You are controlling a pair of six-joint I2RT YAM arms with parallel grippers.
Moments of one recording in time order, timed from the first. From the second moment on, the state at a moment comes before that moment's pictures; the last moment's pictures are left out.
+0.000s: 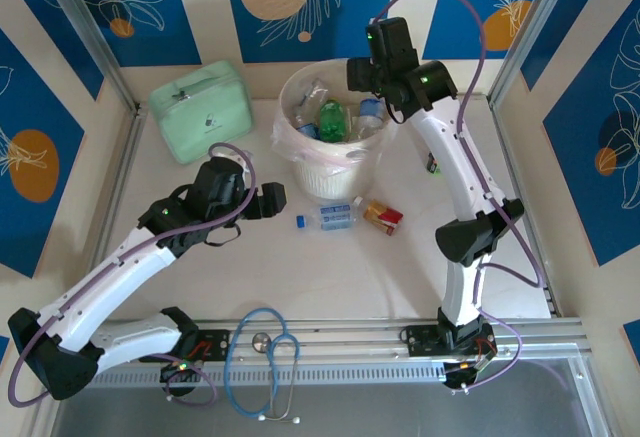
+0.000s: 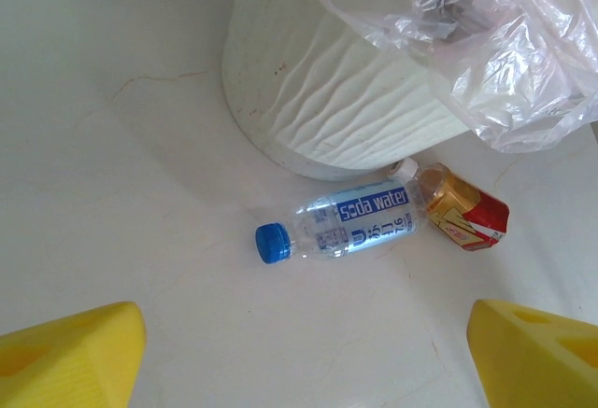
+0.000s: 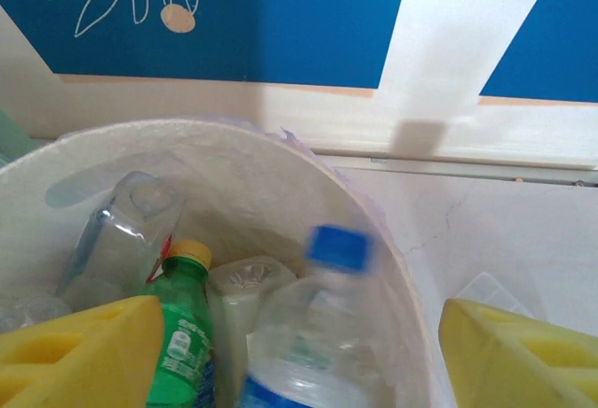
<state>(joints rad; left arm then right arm) -0.69 1.06 1.08 -0.71 -0.08 -0.63 0.48 1.91 2.39 -1.09 0.35 0.22</state>
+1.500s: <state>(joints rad) -0.67 1.05 0.64 -0.28 0.07 -0.88 0.21 1.12 0.86 -0.79 -0.16 0.59</state>
